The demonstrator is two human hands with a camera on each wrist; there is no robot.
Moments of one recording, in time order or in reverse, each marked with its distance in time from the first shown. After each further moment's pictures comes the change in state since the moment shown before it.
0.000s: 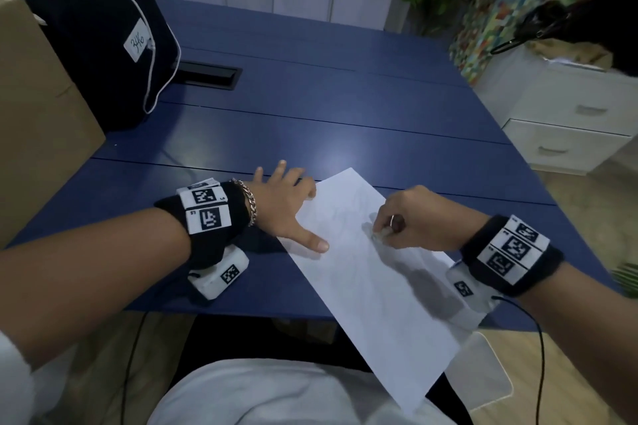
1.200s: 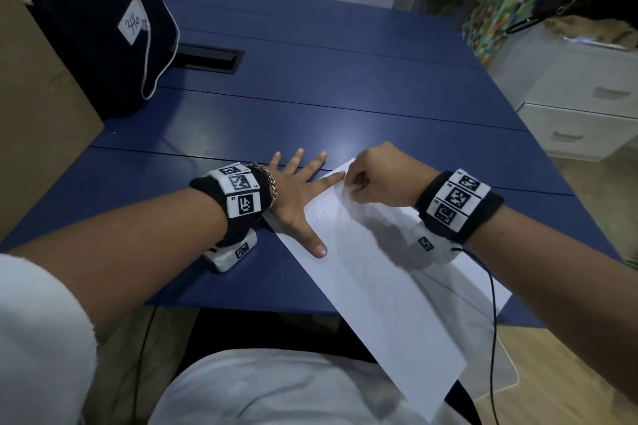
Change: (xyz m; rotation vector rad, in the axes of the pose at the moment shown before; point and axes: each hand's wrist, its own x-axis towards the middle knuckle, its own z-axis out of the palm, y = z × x) left_hand 0.032 -0.003 0.006 0.116 -0.086 0.067; right_hand 0.068 -0.032 -0.013 -0.048 0.142 -0.059
